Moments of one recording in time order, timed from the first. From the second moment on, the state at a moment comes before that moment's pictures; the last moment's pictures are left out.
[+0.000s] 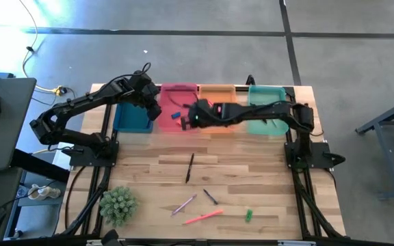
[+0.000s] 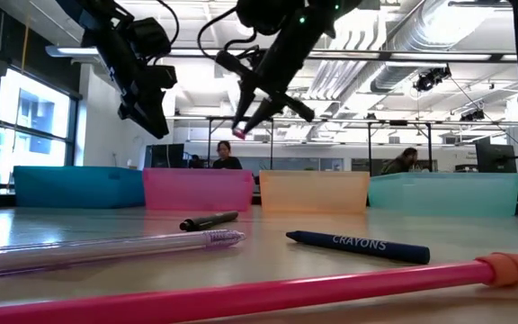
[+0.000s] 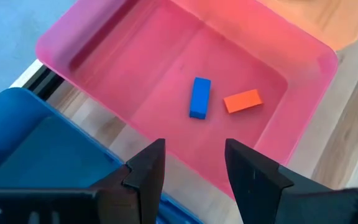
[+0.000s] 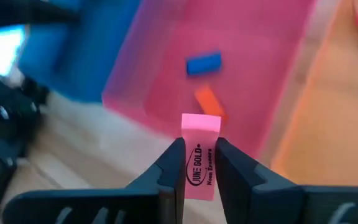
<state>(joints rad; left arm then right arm) 0.86 1.26 0.92 -0.66 0.14 0.08 -0.15 1.94 1.58 -0.51 0.24 1.01</state>
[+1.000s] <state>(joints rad) 0.85 1.26 0.92 -0.68 0.14 0.08 -0.19 2.06 1.47 -0.17 0.24 0.73</state>
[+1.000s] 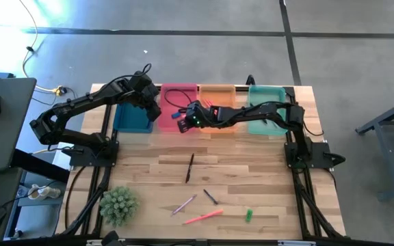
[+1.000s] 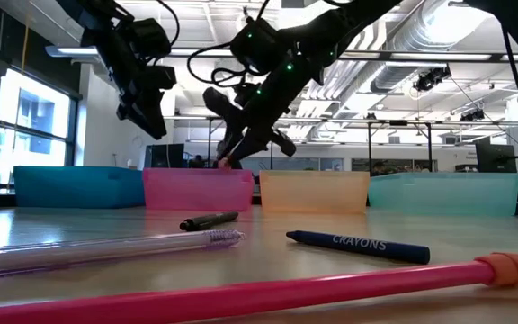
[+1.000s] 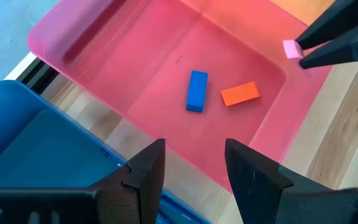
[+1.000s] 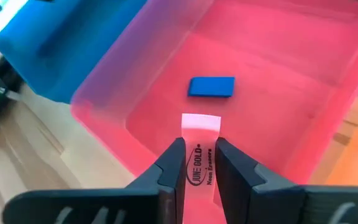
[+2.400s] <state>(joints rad) 0.69 1.26 0.92 -0.73 0.13 -0.21 -0.26 1.72 1.47 -0.55 0.31 0.51</state>
